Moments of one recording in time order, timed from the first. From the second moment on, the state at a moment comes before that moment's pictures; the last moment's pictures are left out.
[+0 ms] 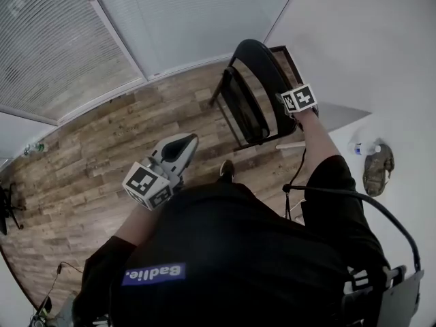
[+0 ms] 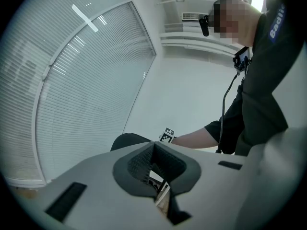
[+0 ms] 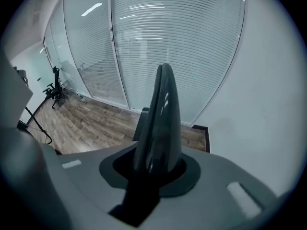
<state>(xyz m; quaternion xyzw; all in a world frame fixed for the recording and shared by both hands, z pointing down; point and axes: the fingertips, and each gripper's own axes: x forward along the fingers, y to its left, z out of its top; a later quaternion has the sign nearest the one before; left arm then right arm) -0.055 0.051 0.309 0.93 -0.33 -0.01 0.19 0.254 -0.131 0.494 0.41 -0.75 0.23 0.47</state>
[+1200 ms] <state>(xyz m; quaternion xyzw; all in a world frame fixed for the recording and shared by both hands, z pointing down) 0.040 -0.031 0.398 0.92 -0.26 0.07 0.30 0.266 -0.139 0.495 0.41 -0.75 0.22 0.46</state>
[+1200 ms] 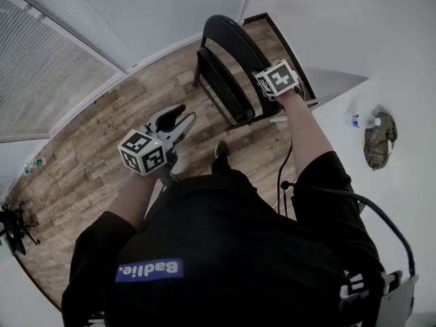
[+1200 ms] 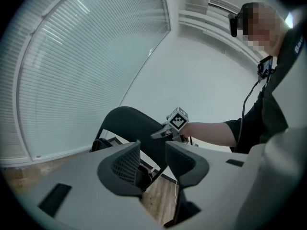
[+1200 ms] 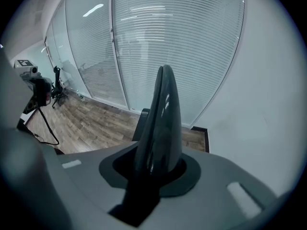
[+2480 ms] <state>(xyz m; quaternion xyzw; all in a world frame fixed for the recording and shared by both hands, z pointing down) 0.185 -0.148 0.649 0.79 -0.30 0.16 0.51 0.262 -0.132 0.499 0.40 -0.76 0.21 0.47</state>
